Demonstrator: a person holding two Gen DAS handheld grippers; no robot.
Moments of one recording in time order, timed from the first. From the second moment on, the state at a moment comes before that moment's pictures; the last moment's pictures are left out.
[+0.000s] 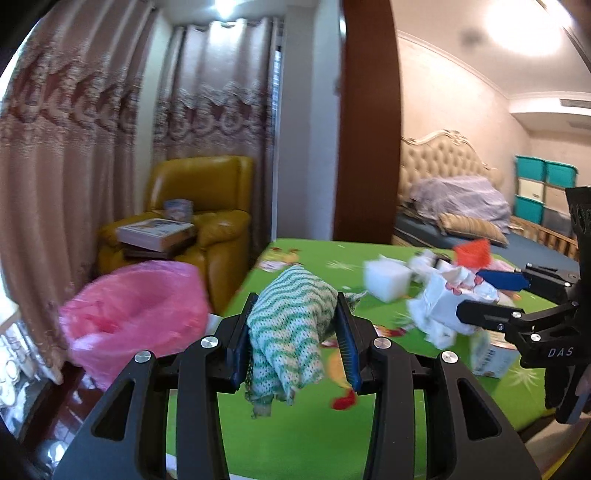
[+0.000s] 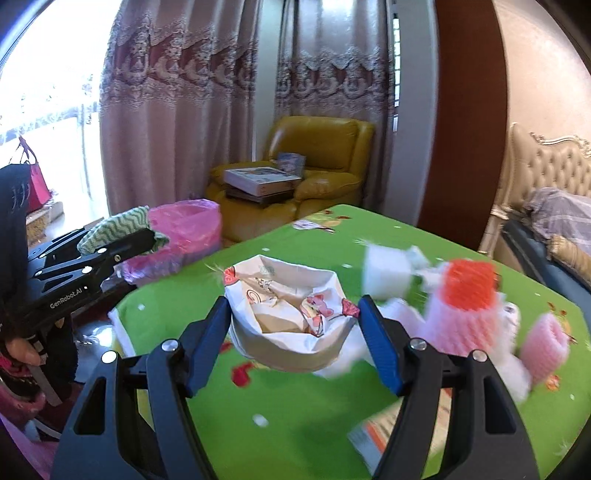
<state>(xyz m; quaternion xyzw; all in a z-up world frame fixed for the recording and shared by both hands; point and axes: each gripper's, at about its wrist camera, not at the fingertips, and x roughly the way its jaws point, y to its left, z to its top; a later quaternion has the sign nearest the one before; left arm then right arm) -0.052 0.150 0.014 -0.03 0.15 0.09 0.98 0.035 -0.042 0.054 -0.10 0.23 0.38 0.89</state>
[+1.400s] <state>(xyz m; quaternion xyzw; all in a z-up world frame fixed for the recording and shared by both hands) -0.021 0.366 0.023 -0.08 0.19 0.29 0.93 0.096 0.219 0.079 -0.18 0.21 0.48 0.83</state>
